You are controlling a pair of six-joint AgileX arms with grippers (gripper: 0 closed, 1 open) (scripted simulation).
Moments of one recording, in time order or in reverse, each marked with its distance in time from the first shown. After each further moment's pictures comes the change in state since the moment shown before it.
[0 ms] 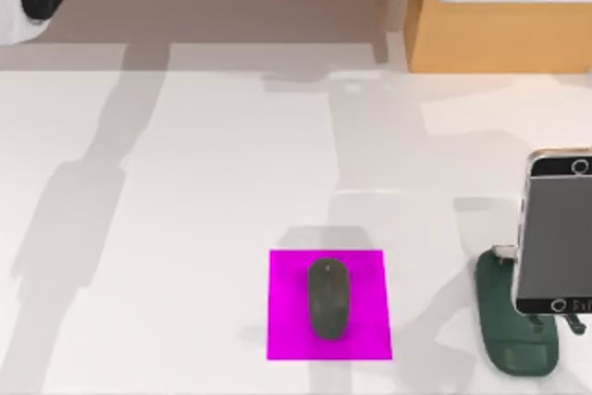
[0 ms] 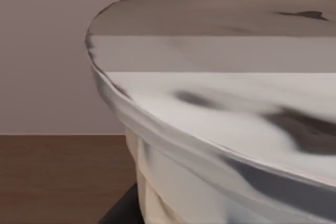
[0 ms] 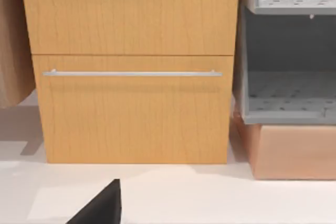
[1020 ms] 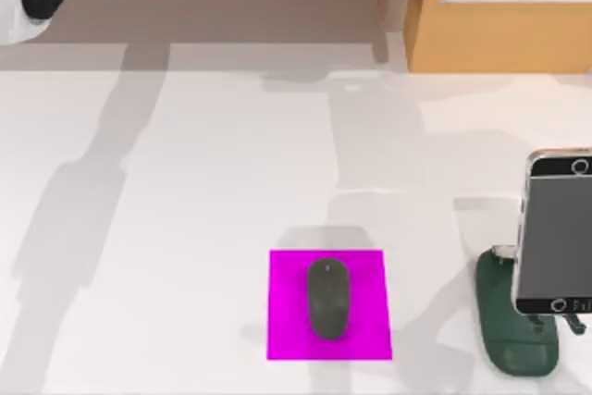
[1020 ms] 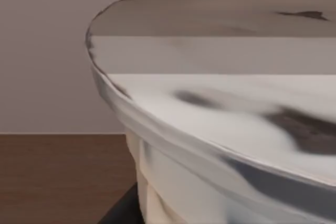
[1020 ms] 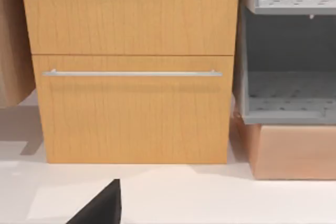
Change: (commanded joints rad) left arm 0.000 0.000 0.000 0.000 0.000 0.000; right arm 0.000 0.000 0.000 0.000 0.000 0.000
